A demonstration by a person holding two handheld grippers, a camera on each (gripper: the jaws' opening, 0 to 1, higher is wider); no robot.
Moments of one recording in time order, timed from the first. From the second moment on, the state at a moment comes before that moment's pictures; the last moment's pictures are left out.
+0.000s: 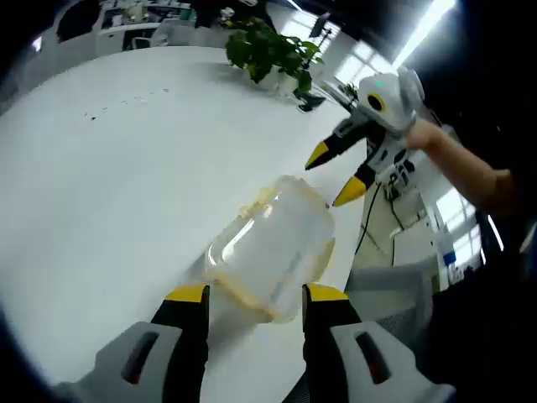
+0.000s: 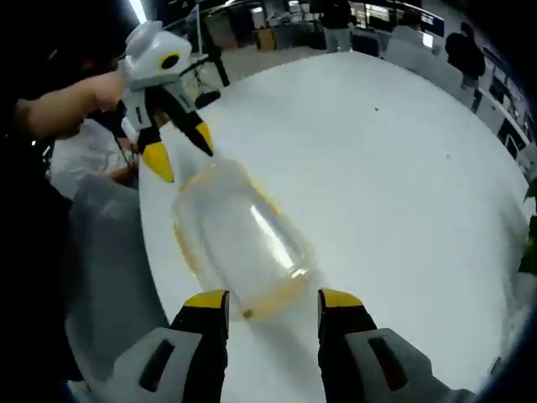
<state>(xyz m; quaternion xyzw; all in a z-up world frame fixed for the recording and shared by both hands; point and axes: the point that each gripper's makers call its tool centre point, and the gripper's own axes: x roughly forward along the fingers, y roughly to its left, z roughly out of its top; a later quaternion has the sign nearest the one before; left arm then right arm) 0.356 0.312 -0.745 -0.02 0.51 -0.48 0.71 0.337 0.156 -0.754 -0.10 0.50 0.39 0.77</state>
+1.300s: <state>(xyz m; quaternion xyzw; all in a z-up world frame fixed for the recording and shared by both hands) 0.342 0.315 -0.776 -0.08 0.48 -0.35 0.80 0.328 0.164 -0.772 0.06 0.47 0.29 0.83</state>
